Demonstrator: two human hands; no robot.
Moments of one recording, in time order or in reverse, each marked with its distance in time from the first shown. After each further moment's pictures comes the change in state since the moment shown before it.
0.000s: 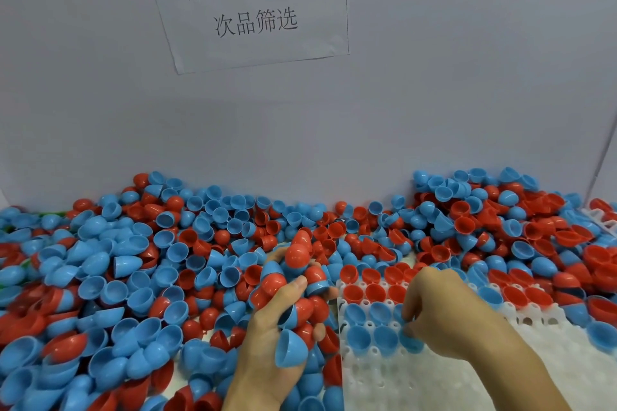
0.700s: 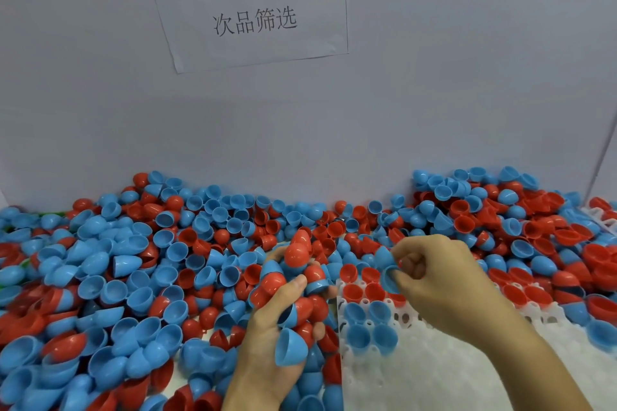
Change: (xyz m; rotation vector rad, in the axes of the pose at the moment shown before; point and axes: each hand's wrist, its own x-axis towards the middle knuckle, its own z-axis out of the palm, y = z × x) left_hand 0.001 -0.001 -0.001 0.029 0.002 -0.012; right_hand -0.016 -0.010 -0.024 0.387 0.267 -0.276
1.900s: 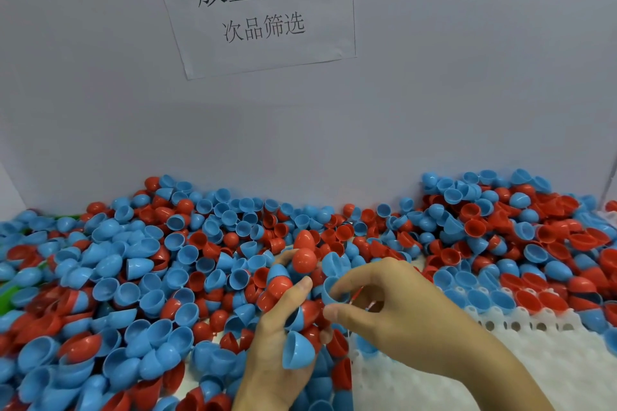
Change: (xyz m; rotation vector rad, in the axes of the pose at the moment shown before) left_hand 0.001 -0.001 -0.004 0.002 0.025 -0.012; right_hand -0.007 -0.033 0.026 0.188 -0.289 -0.226
